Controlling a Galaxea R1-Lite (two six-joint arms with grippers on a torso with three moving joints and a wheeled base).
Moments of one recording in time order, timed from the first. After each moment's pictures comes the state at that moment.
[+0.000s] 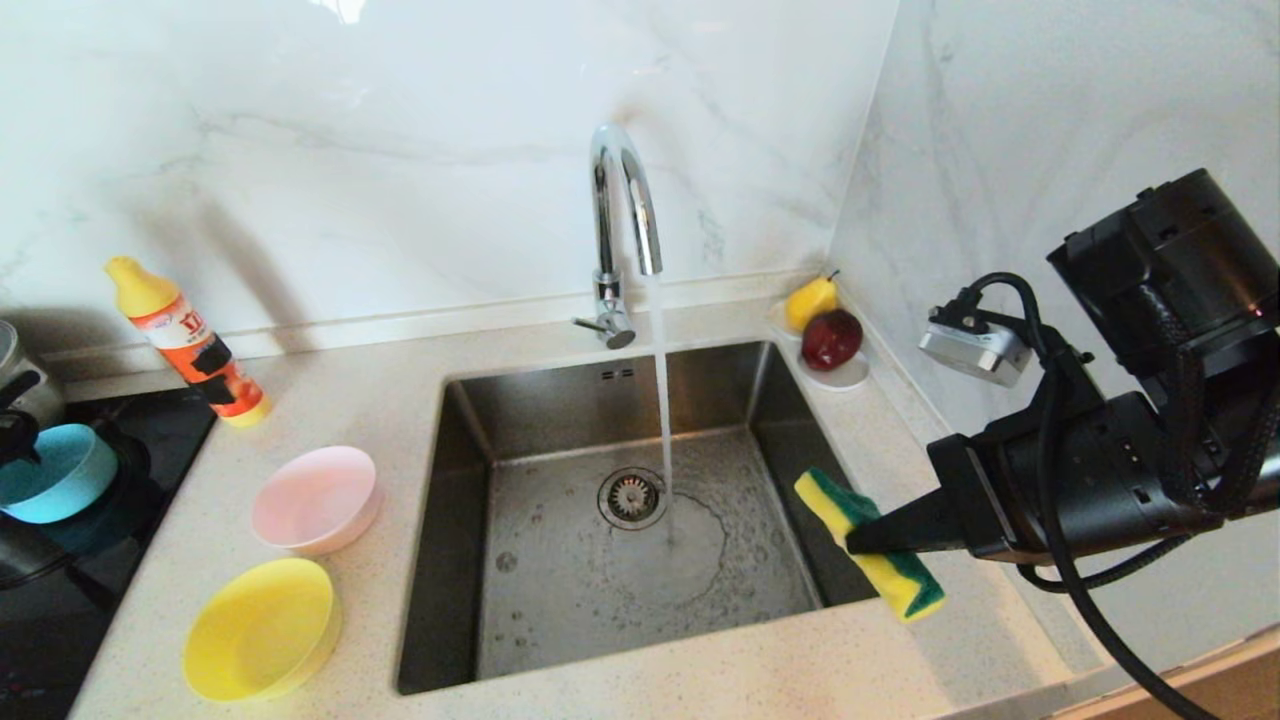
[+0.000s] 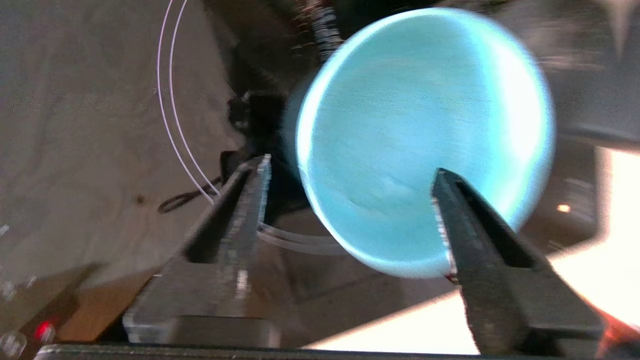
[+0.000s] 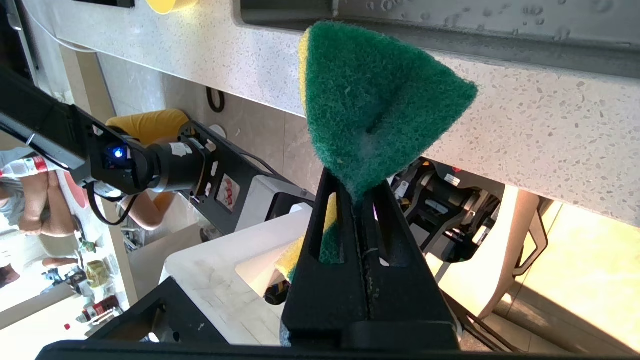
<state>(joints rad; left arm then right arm) 0.75 2.25 -1.90 0.47 0.05 -0.82 0.62 1.53 -1.32 0.56 0.37 0.49</state>
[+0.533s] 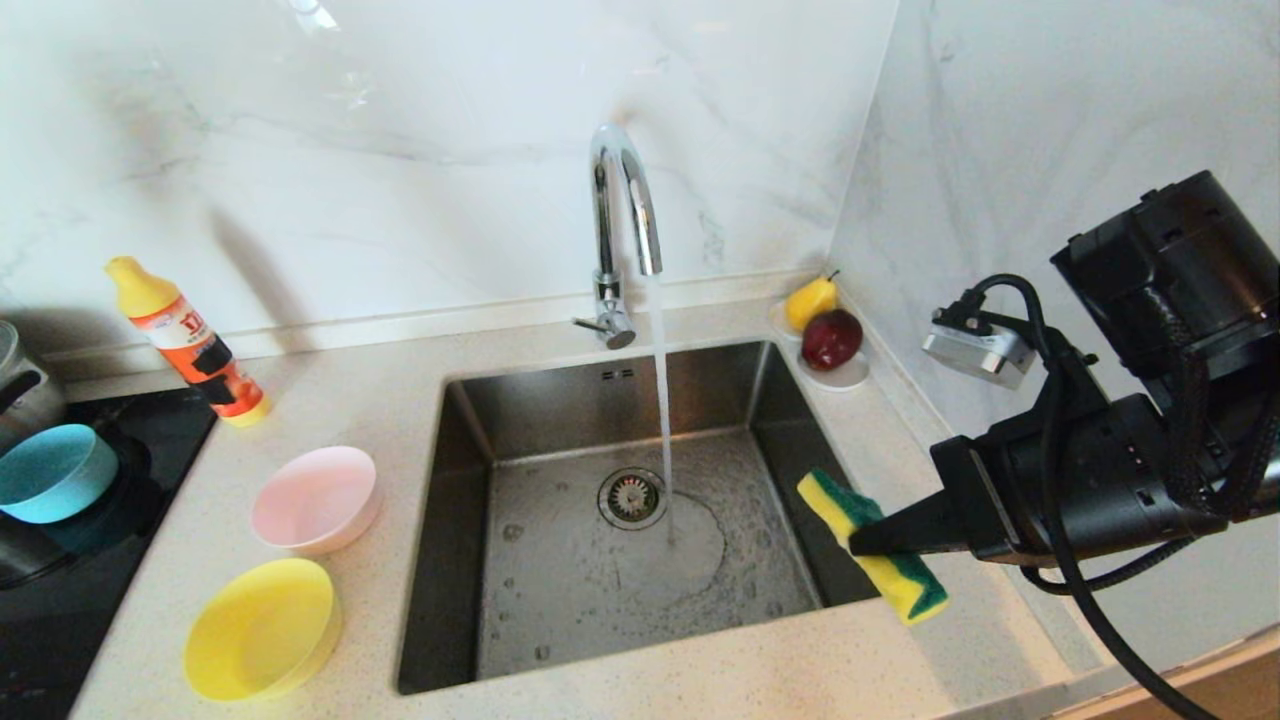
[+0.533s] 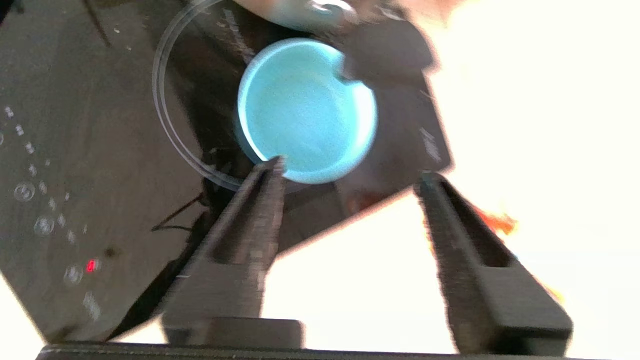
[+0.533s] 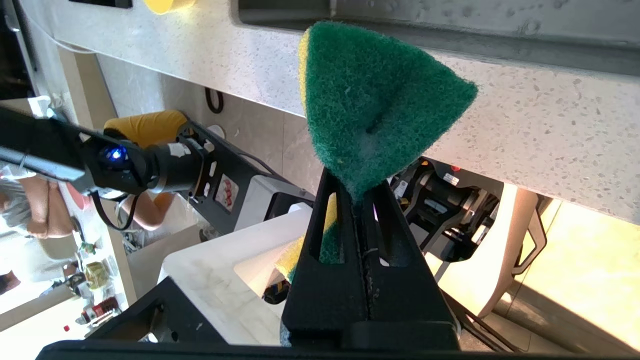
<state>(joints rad) 0.75 1.97 -1.89 0.55 0.01 -0.76 0.61 1.53 -1.31 0.56 0.36 0.49</state>
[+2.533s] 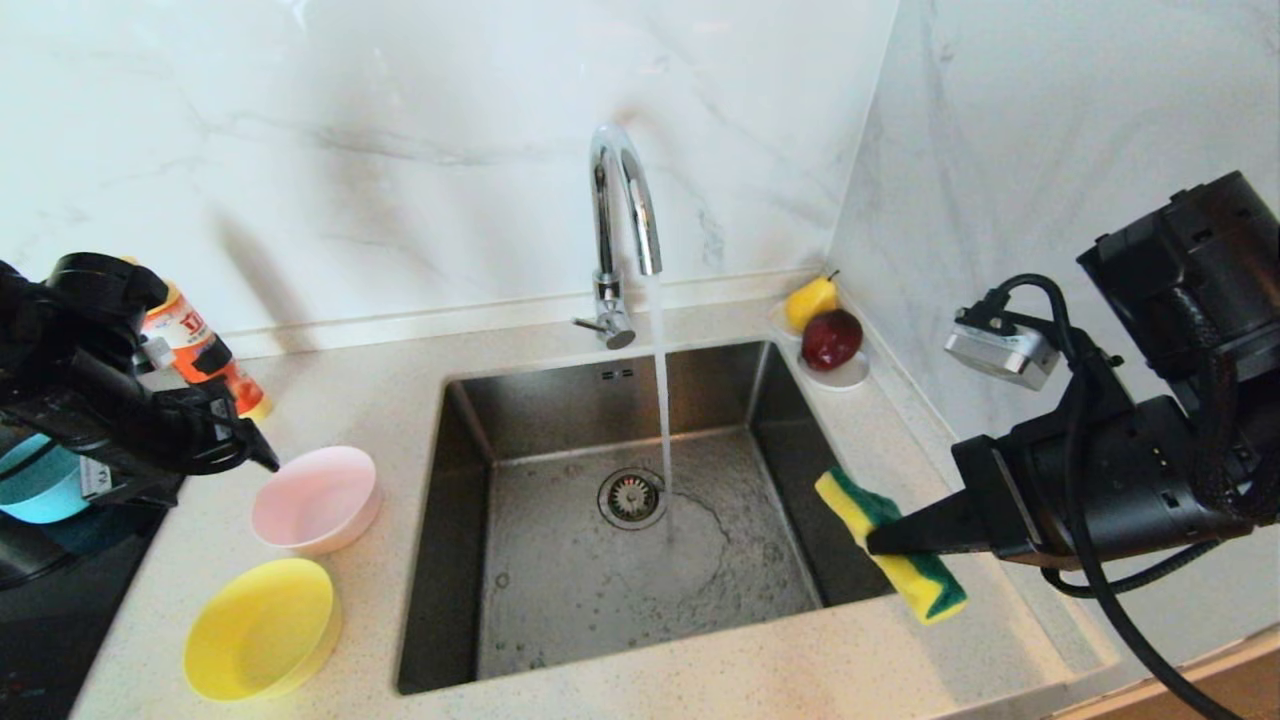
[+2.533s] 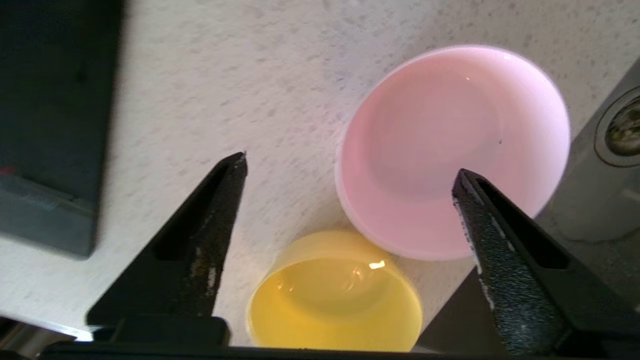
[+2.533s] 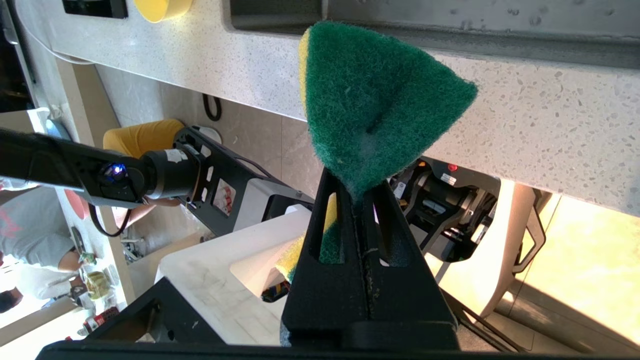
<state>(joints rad) 0.27 1.88 -1.47 0.61 0.02 -0.29 0.59 1.50 -1.29 0.57 0.36 0.50</state>
